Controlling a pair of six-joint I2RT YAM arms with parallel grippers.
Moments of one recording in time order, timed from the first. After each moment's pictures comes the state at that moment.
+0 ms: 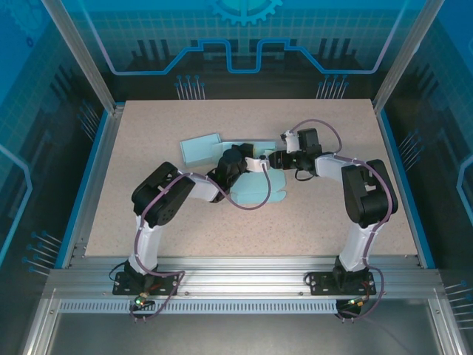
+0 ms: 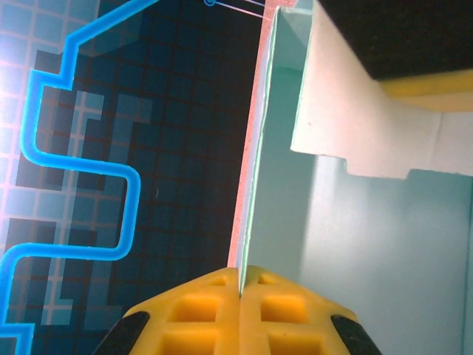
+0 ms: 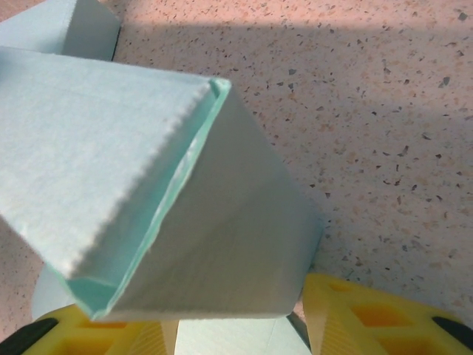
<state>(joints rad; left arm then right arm) -0.63 2.09 1.05 0.85 -0.21 1.25 0.22 1.88 1.07 -0.01 -0.44 0.17</state>
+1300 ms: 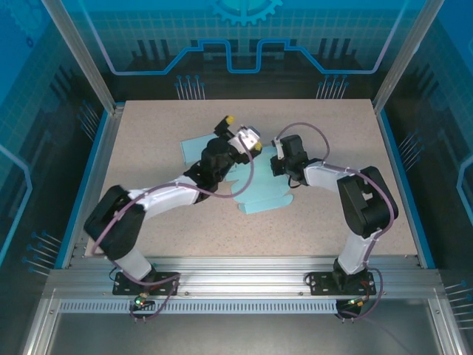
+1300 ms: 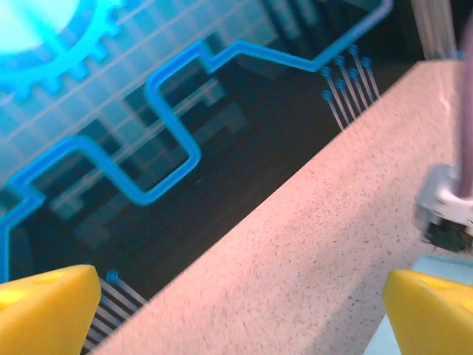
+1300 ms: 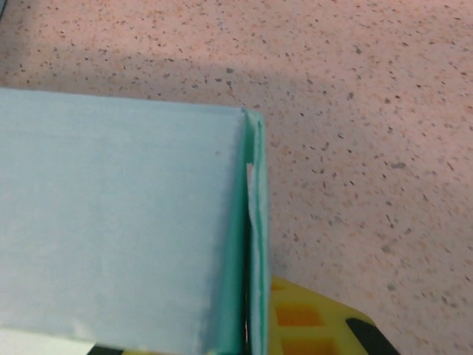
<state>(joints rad) -0.66 1.59 1.01 0.49 -0.32 0.42 0.39 1.78 0.99 -0.01 0.05 0.09</state>
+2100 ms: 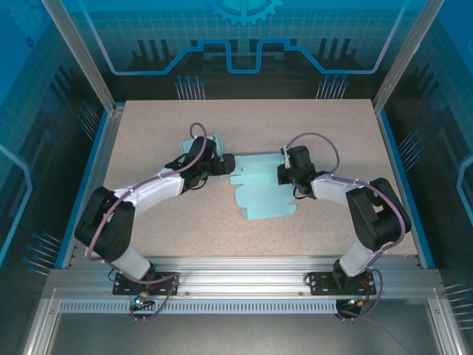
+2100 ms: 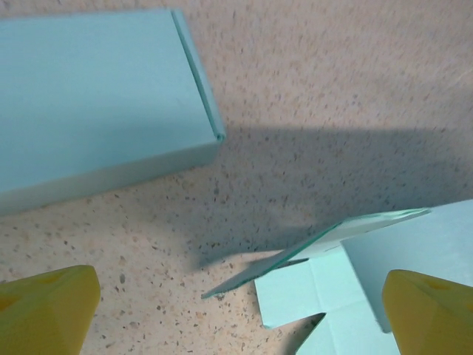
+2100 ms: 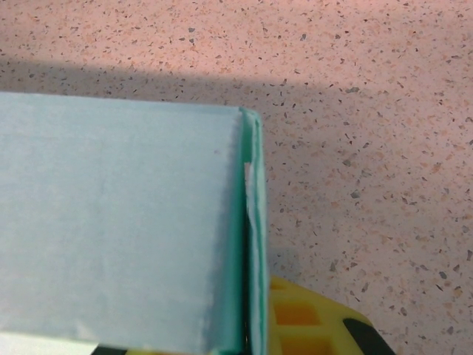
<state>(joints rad) -0.48 1.60 1.00 -0.16 -0.12 -0.54 0.39 1.66 0.82 0.07 0.08 0.20</state>
